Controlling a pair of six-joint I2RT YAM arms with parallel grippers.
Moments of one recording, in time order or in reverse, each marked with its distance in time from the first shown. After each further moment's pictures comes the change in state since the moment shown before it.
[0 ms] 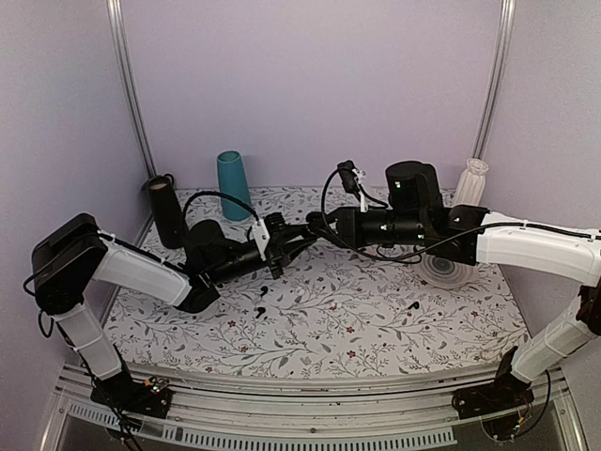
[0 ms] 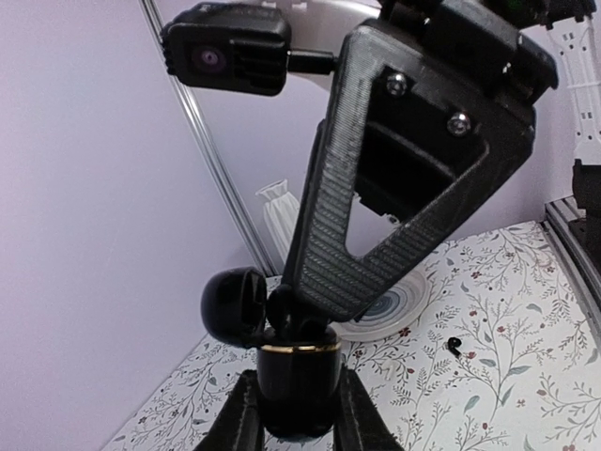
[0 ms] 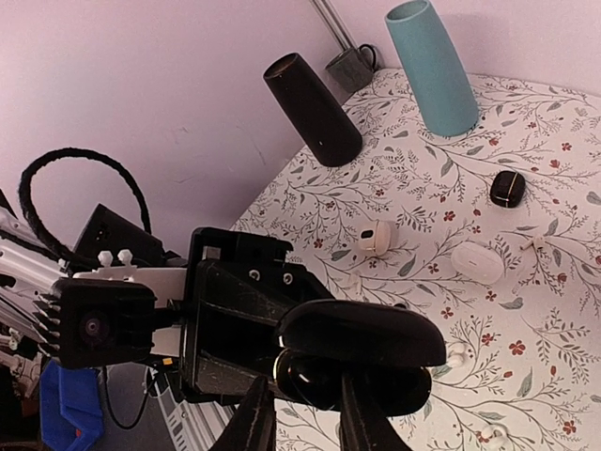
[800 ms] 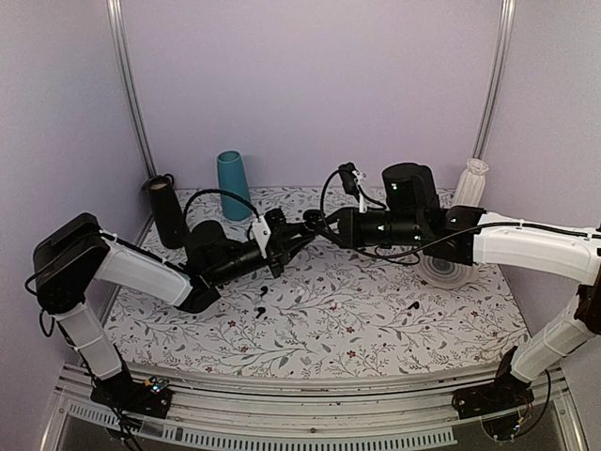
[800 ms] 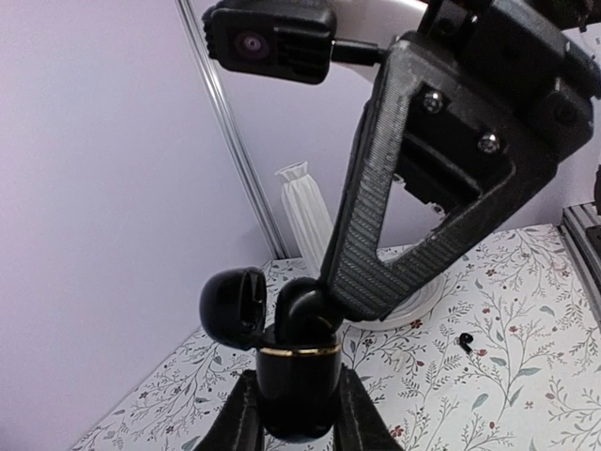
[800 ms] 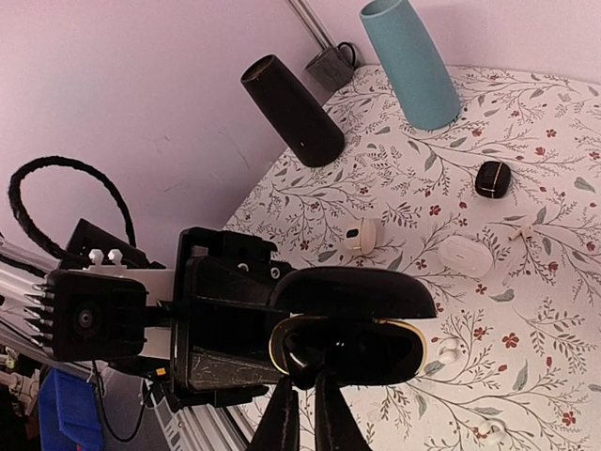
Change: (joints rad) left arm 0.001 0.008 0.000 -0.015 -0.060 -0.033; right arm -0.002 0.017 0.001 -0.002 0.040 0.034
